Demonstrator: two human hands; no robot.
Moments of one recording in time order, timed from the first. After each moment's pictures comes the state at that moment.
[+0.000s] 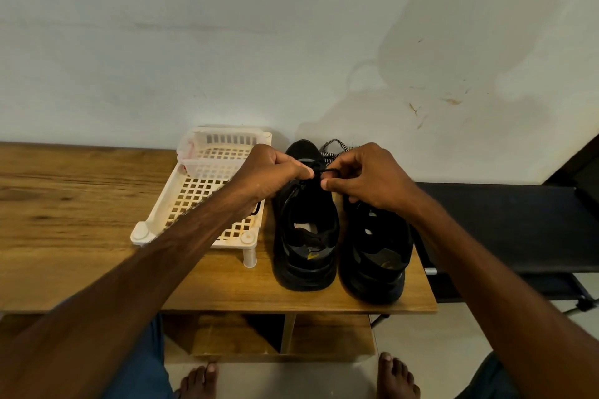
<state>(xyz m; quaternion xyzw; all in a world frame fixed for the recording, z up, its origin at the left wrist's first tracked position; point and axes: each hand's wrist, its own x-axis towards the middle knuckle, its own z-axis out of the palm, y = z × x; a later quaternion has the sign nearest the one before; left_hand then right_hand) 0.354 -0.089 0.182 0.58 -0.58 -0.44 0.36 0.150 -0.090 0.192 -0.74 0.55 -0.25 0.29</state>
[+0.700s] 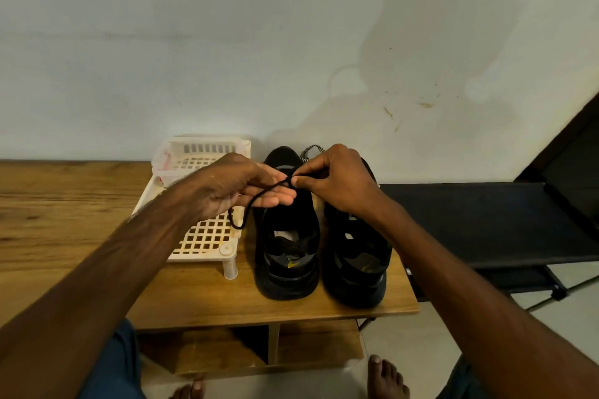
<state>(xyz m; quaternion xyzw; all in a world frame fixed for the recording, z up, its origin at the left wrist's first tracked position) 0.371 -0.091 0.205 0.50 -0.45 -0.68 0.29 0.162 -0.093 0.189 -0.76 0.53 -0.30 0.22</state>
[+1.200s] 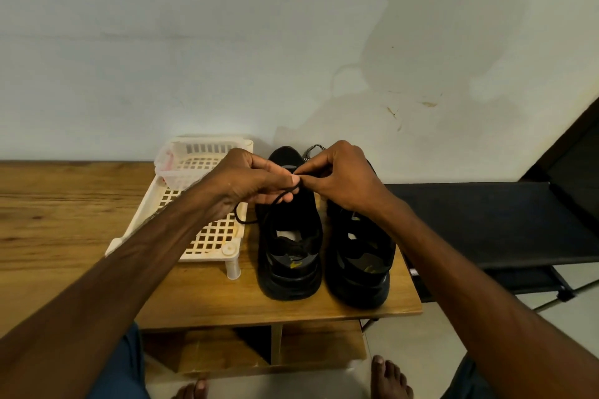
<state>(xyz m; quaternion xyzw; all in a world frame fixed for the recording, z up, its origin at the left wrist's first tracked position) 0.364 -0.088 0.199 0.51 -0.53 -0.59 0.34 0.160 -0.097 0.189 -0.77 0.51 -0.31 0.23</state>
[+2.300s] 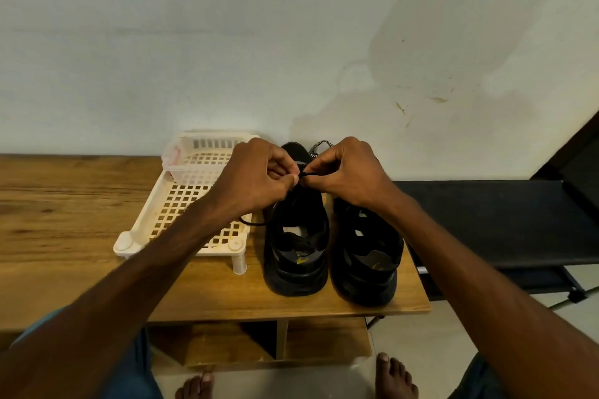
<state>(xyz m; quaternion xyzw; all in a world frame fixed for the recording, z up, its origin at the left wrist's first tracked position) 0.357 -0.086 0.187 0.53 -0.75 -0.24 0.33 0.159 -0.100 0.186 -0.77 0.50 -0.32 0.24</state>
